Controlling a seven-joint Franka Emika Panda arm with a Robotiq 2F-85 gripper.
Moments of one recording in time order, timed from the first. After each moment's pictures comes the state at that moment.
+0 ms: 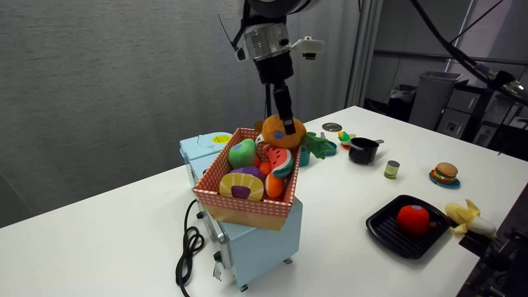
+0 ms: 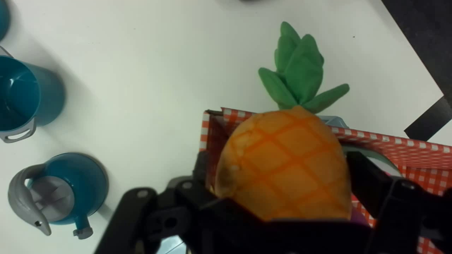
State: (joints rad) arm 0.26 0.74 0.21 -1.06 -0.21 1.52 -0.46
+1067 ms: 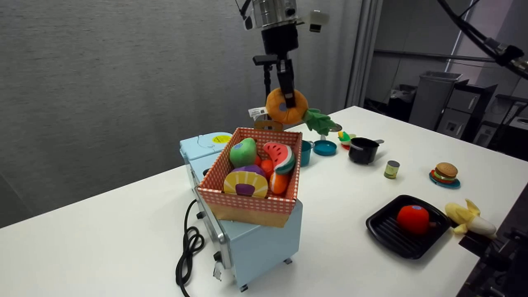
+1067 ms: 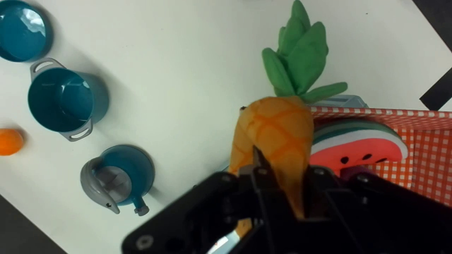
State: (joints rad) arm 0.22 0.73 0.20 -0.94 -0.19 1.49 -0.43
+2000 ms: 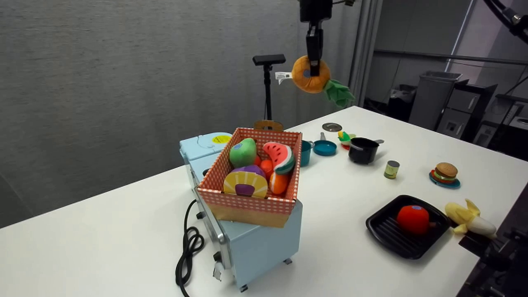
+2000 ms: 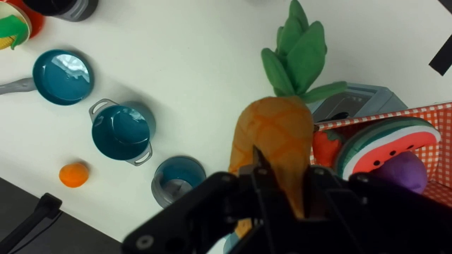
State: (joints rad) arm 0.03 0.64 0.20 -0.96 -0.10 1.49 -0.42
